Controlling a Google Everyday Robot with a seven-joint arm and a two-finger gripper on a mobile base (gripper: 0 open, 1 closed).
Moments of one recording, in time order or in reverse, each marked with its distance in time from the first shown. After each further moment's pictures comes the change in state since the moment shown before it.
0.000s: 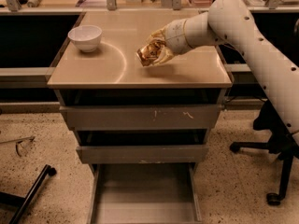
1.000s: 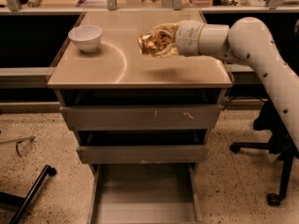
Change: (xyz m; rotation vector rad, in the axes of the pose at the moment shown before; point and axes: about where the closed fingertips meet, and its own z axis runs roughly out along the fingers) arm -0.016 -0.024 -0.043 0.332 -0.114 -0.001
